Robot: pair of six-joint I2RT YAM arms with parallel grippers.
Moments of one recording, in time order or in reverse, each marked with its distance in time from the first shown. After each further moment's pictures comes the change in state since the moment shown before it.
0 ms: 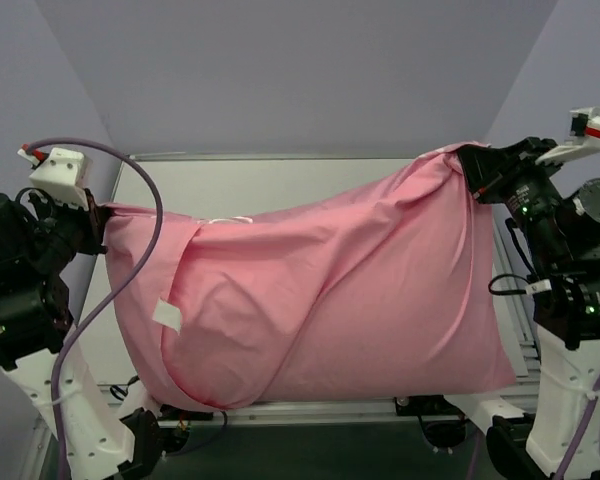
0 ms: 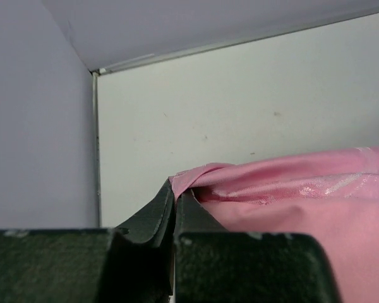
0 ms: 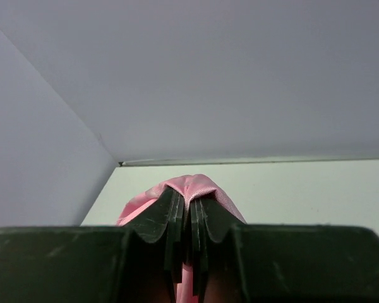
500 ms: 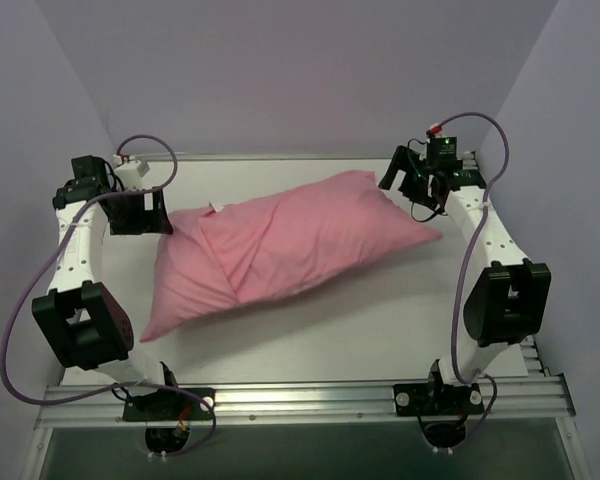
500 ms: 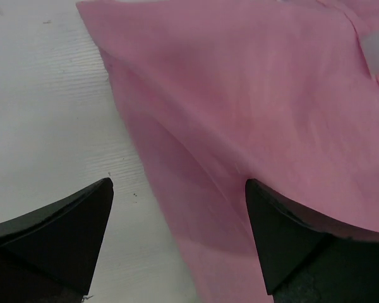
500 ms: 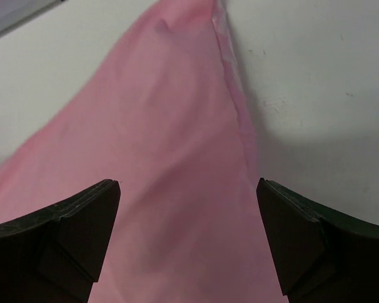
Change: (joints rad) left arm -0.116 0.563 -0.394 0.217 -0.083 -0.064; right arm 0.011 0.687 -0.272 0.108 0.084 0.037
